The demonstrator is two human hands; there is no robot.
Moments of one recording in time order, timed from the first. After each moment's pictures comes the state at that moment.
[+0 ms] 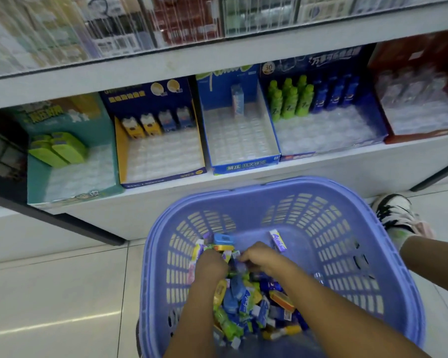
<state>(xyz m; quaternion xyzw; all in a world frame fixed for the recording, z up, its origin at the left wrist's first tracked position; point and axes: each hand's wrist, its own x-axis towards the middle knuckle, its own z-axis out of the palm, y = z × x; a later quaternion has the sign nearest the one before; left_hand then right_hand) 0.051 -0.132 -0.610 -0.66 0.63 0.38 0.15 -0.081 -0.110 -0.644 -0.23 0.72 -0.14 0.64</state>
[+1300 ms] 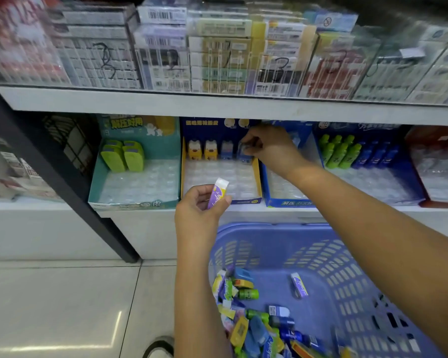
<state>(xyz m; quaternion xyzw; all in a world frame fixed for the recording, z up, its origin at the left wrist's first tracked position) 0.113 -0.200 -0.436 -0.54 0.45 0.49 -0.52 -0.069 -0.299 -0.396 -0.72 0.64 -0.24 0.11</state>
